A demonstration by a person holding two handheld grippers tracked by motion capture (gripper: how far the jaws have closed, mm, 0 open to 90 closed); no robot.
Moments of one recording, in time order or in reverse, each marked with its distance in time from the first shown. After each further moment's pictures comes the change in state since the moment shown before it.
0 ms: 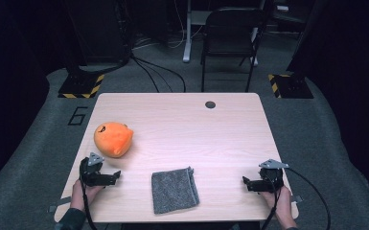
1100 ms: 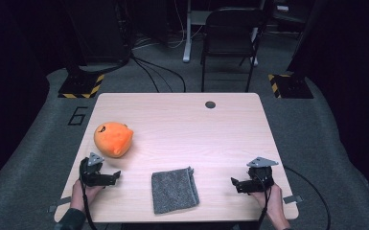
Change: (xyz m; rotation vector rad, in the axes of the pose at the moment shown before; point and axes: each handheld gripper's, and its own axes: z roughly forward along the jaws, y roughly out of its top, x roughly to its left) left arm 0.001 0.000 -0.001 0.007 -0.004 0.005; right arm 0.049 0.033 -0.021 0.001 0.091 -0.065
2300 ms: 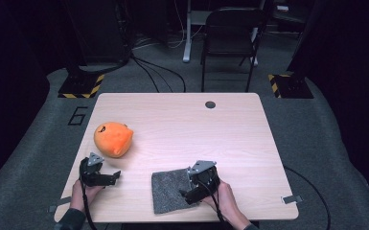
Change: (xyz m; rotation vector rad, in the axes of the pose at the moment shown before) left arm 0.000 0.000 0.000 0.001 -0.001 0.002; right arm 0.145 0.064 0.044 0.043 0.267 -0.287
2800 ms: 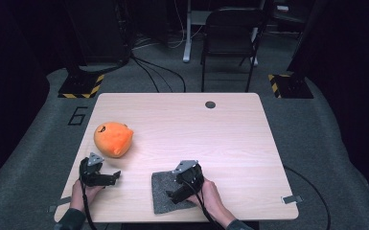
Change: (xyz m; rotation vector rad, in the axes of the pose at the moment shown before) left arm 0.000 0.000 0.000 -0.007 0.002 0.001; right arm 0.015 0.019 0.039 0.025 0.039 -0.025
